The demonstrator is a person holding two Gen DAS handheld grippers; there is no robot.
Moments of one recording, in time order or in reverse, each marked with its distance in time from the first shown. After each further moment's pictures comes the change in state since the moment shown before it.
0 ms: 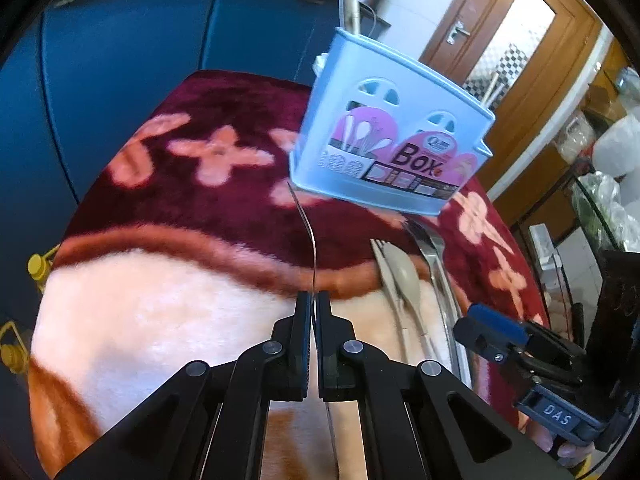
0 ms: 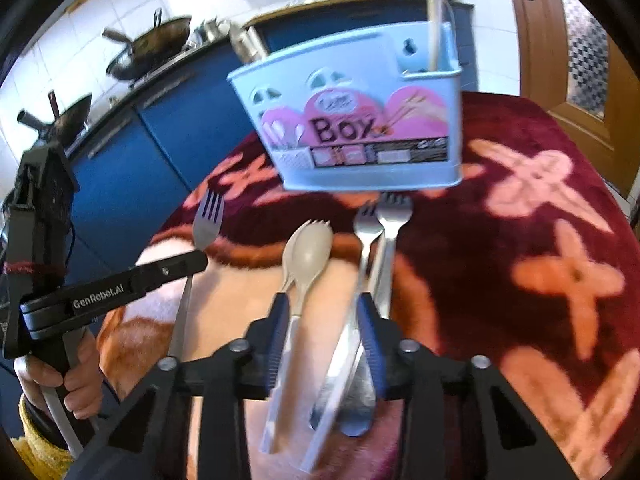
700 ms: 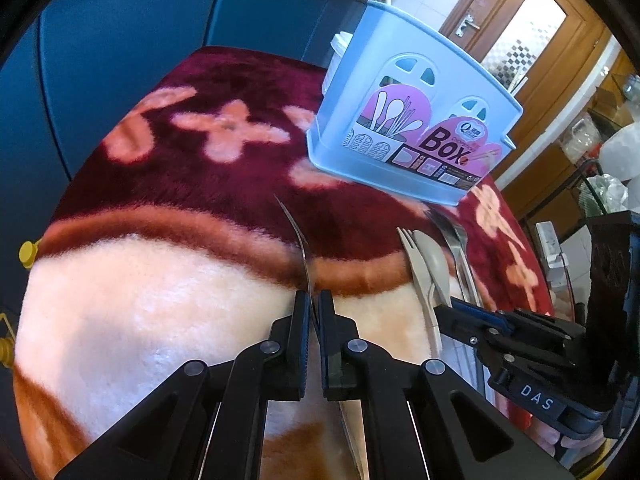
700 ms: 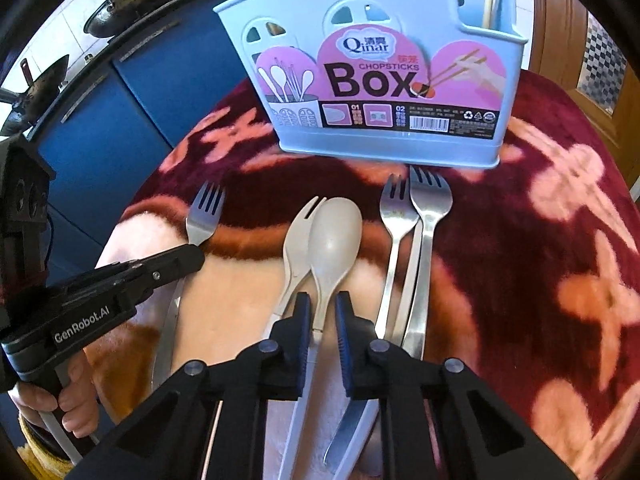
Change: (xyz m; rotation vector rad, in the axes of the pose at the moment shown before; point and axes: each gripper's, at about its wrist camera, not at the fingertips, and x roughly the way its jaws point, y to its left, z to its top) left arm 0.023 0.017 -0.001 -0.022 0.050 -0.011; right arm 0.043 0.011 0.025 -0.007 0.157 -0.043
